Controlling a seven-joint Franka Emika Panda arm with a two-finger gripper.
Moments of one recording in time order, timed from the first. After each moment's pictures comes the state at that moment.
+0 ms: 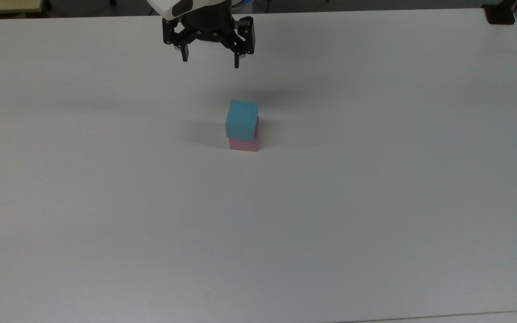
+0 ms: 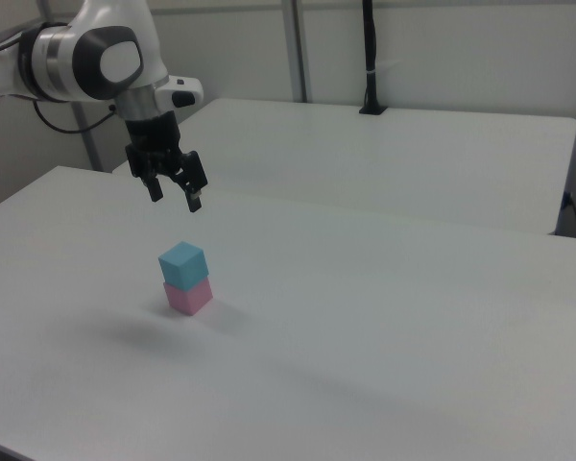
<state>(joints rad) -0.03 0.07 0.09 -1.69 -0.05 1.78 0.17</state>
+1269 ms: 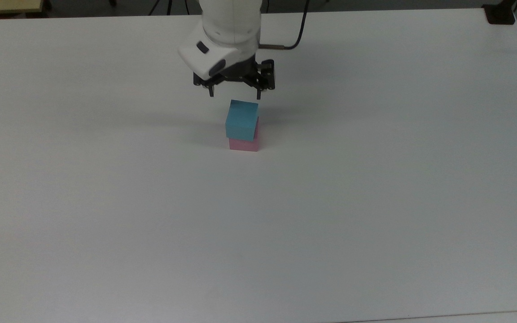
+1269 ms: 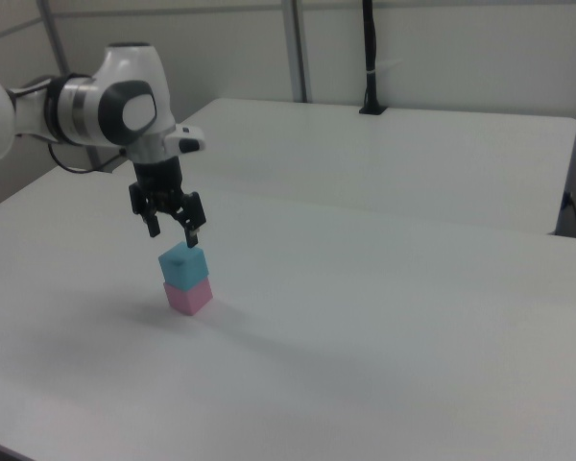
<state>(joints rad) 0.03 0.21 0.11 -1.73 -0.04 1.88 0.17</state>
